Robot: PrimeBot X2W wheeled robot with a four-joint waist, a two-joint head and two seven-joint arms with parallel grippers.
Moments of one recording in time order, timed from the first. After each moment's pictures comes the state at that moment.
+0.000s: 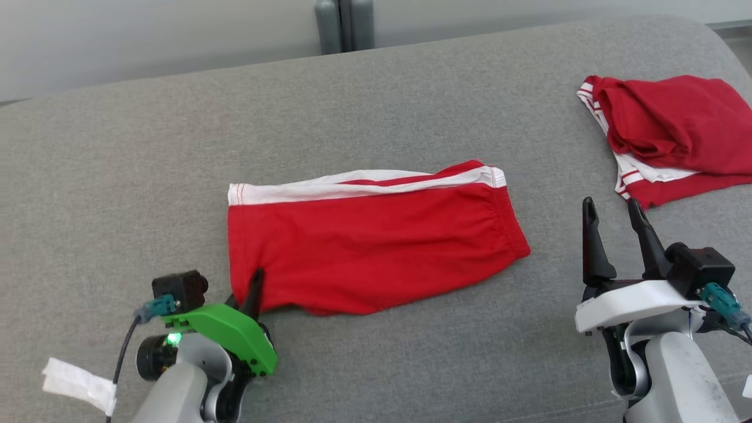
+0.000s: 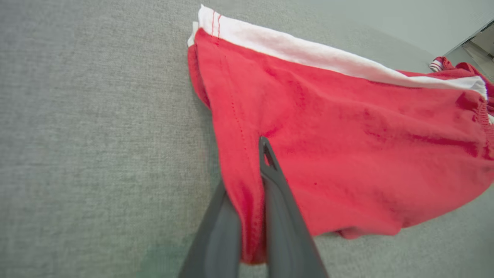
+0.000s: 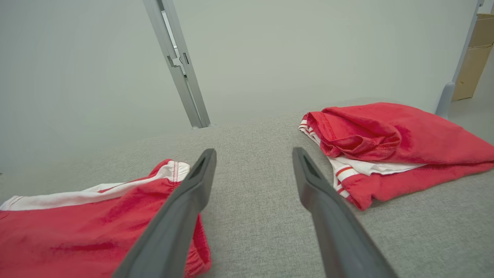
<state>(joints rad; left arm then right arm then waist) -0.35 0.17 -0.39 0.59 -0.71 -0.08 -0.04 -0.20 -0.05 -0.06 0.27 0.21 0.13 -0.26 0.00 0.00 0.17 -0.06</state>
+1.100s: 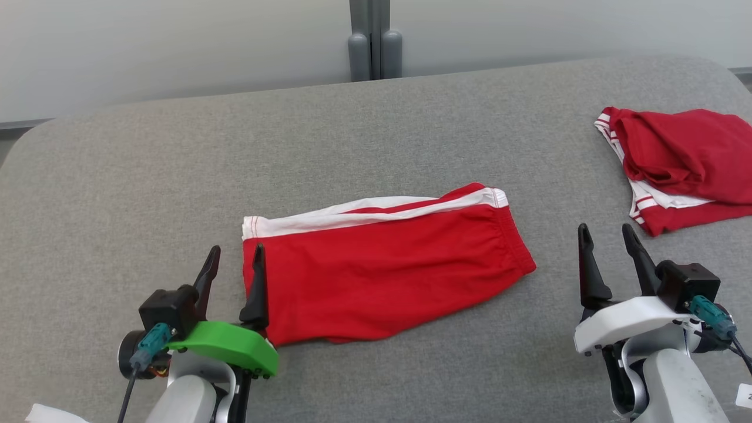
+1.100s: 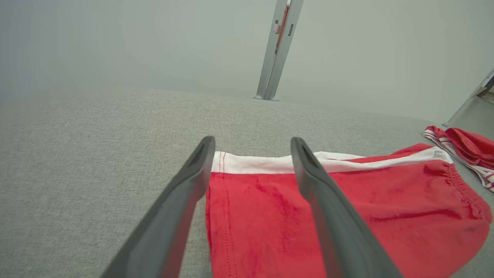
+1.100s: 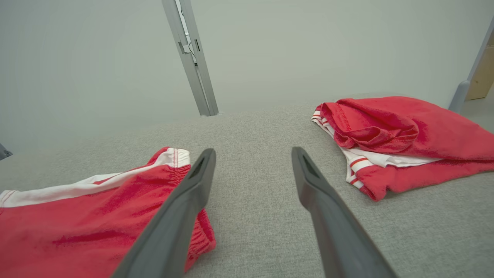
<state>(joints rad) -0.23 0.19 -0.38 0.35 -0.54 0.08 -0.26 -0.18 -0.05 -0.07 0.34 0.17 0.13 -0.25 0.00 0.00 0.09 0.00</state>
